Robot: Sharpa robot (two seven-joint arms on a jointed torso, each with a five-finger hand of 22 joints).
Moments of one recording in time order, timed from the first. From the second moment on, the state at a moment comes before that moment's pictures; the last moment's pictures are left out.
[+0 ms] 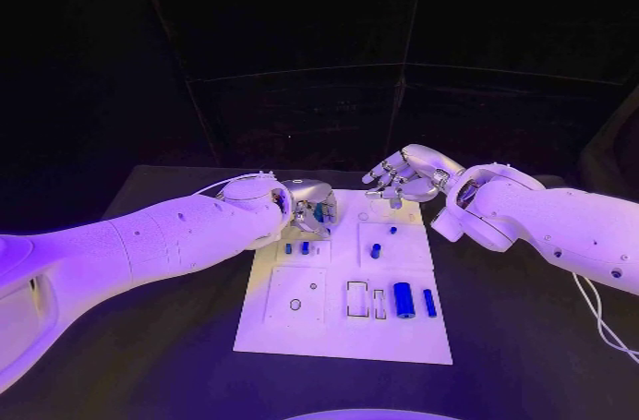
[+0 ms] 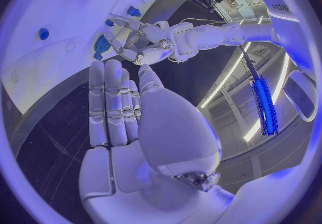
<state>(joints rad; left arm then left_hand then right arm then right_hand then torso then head) 1.25 -0.46 -0.13 1.11 -1.39 -0.09 0.03 1.42 -0.12 0.28 0.03 0.06 0.88 0.16 0.33 0.08 0.89 0.10 0.43 0.12 1.46 0.01 1.30 1.15 0.15 1.37 0.11 0.96 0.88 1.23 -0.79 0.00 1.44 -0.94 -0.23 0.11 1.55 0.00 -0.09 0.23 0.24 0.93 0.18 0.09 0.07 1.05 0.09 0.51 0.49 1.27 0.02 0.73 0.57 0.17 0.97 0.12 0.86 0.46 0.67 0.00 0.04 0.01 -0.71</state>
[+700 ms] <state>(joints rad) 1.24 -0.44 -0.13 1.09 -1.41 -0.05 0.02 1.41 -0.12 0.33 0.00 0.06 0.93 0.15 0.30 0.07 0.96 0.09 0.40 0.08 1.47 0.01 1.31 1.13 0.14 1.38 0.10 1.02 0.95 1.23 -0.78 0.00 1.43 -0.94 -0.22 0.11 1.55 0.00 -0.09 0.23 0.24 0.93 0.18 0.09 0.07 1.05 0.09 0.51 0.49 1.27 0.02 0.73 0.57 0.17 0.97 0.12 0.87 0.46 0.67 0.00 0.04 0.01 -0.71</state>
